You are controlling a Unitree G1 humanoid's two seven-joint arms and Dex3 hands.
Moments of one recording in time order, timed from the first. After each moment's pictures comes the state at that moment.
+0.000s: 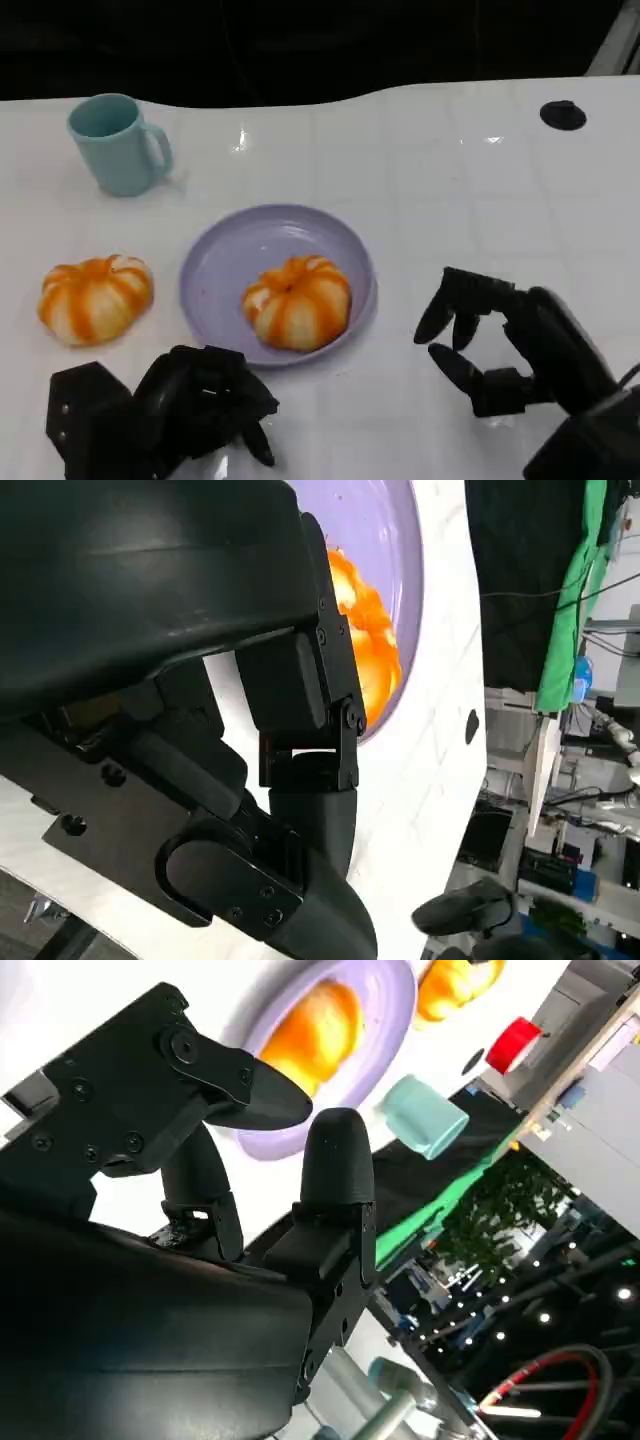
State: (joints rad) left arm -0.05 -0.03 0.05 0.47 -0.22 -0.24 -0.49; right arm -0.11 -0.21 0.22 0.29 -0.34 -0.66 -0.05
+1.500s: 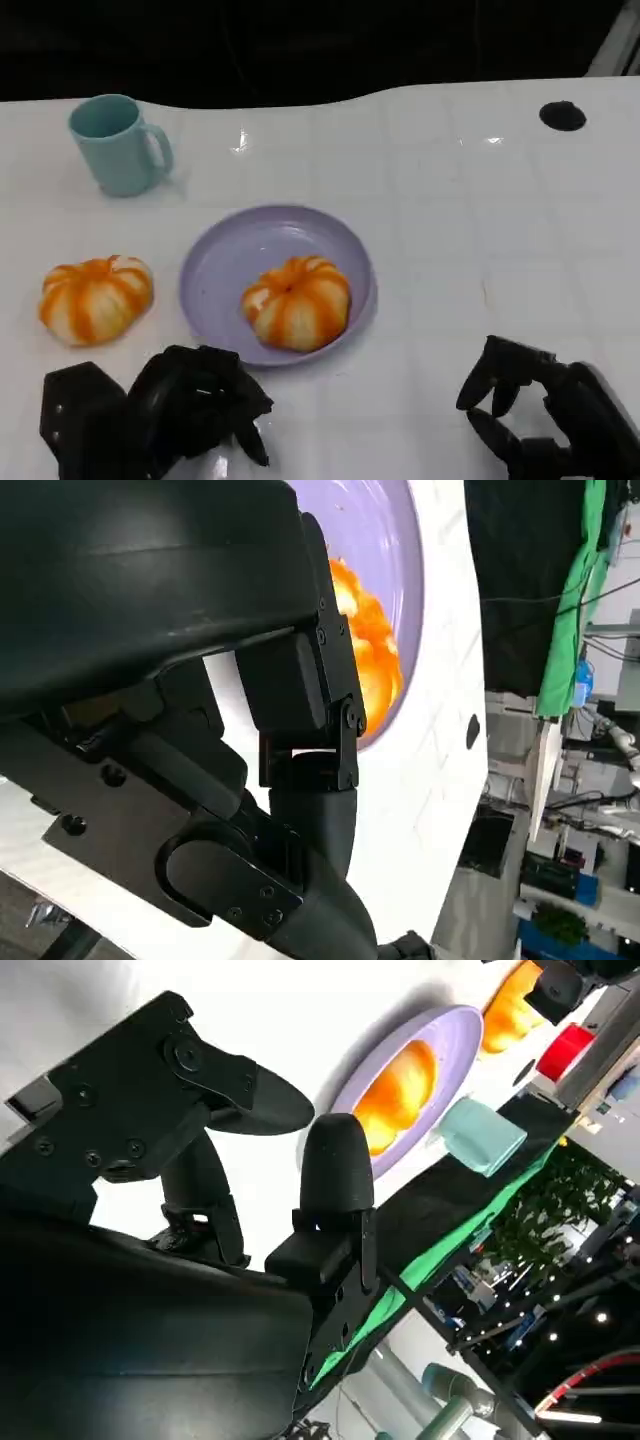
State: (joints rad) left arm -0.05 -0.01 0.06 0.47 -0.22 -0.24 -0.49; right arm 0.02 -0.23 0.17 0.42 -0.42 -0.82 -0.17
